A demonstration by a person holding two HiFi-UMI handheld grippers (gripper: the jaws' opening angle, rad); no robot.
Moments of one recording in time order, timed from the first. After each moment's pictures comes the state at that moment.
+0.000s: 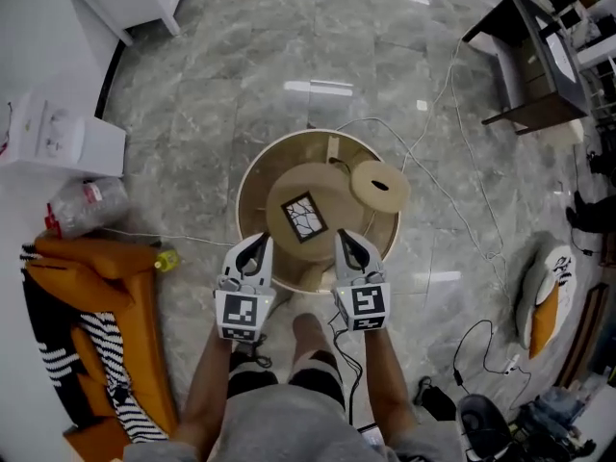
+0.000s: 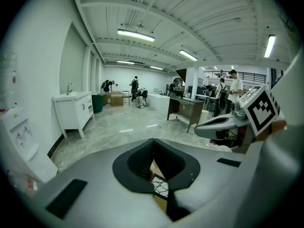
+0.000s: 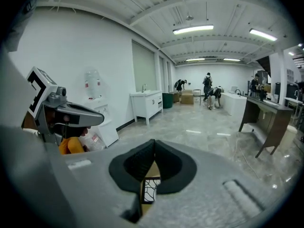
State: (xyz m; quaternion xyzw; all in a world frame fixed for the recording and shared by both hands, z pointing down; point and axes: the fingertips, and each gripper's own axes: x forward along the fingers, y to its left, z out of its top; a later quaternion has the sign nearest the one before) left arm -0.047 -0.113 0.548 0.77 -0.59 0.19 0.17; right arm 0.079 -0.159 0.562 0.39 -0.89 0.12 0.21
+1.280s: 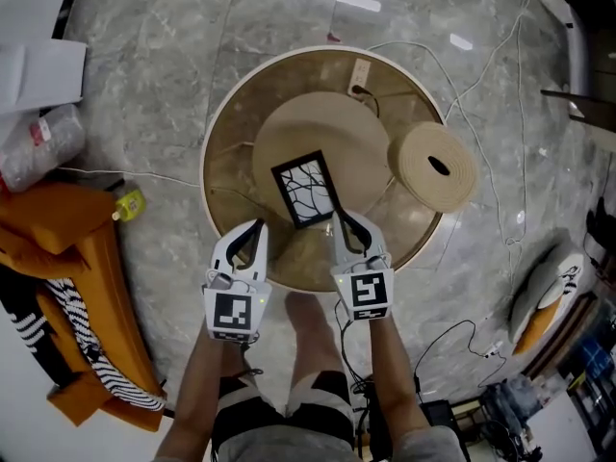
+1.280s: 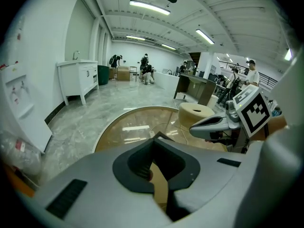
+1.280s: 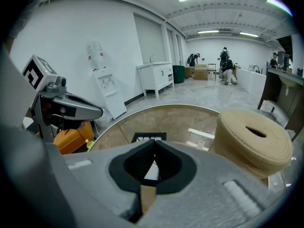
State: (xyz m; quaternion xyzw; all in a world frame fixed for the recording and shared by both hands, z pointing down) left arm -0.045 -0.140 0.889 0.72 -0.59 0.24 0.28; right arm 0.067 -0.199 0.922 0.28 -0.89 0.18 0.32
